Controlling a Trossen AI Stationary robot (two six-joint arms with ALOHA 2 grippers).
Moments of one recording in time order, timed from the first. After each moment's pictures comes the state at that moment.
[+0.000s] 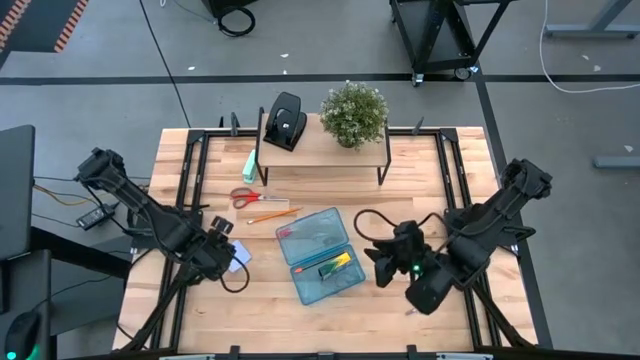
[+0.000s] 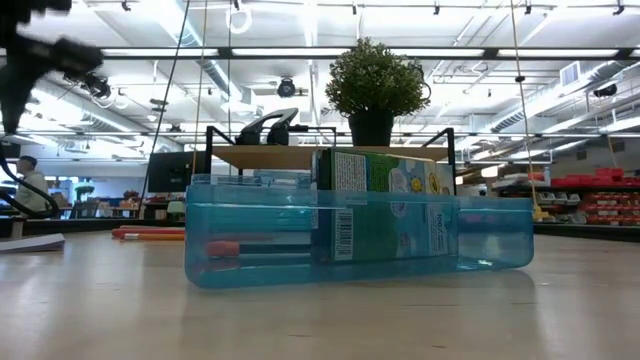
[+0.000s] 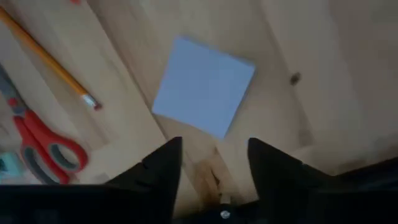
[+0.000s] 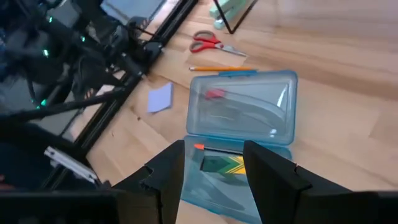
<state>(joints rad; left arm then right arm) -0.68 1.17 0.84 -1.15 -0.16 -0.17 0.73 1.54 1.47 -1.01 0.88 1.64</state>
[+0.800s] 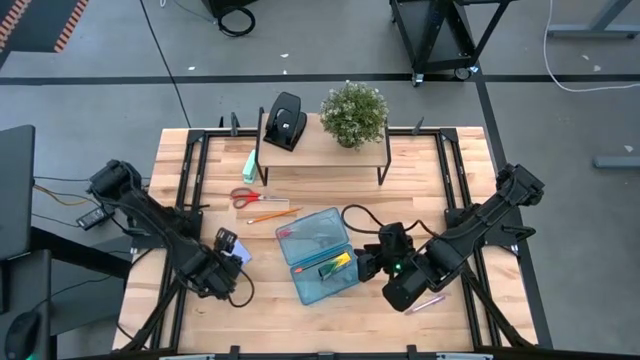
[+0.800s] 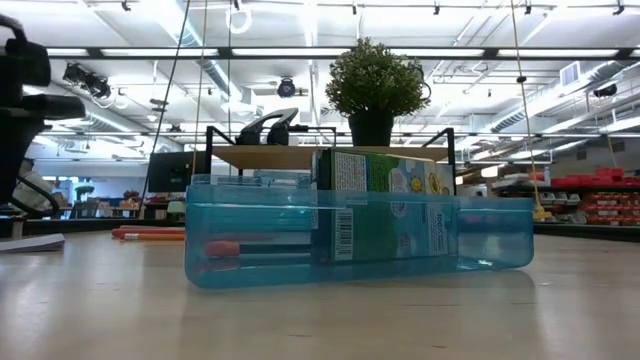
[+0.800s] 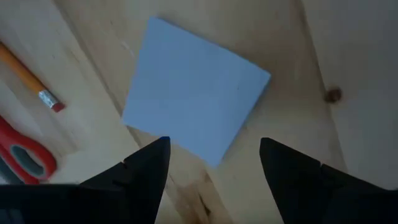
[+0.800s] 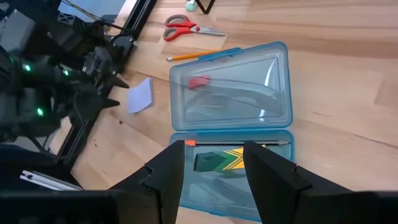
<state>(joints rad) -0.78 1.42 0.75 -0.97 -0.23 -0.34 0.65 1.62 1.47 -0.99 0.79 1.77</state>
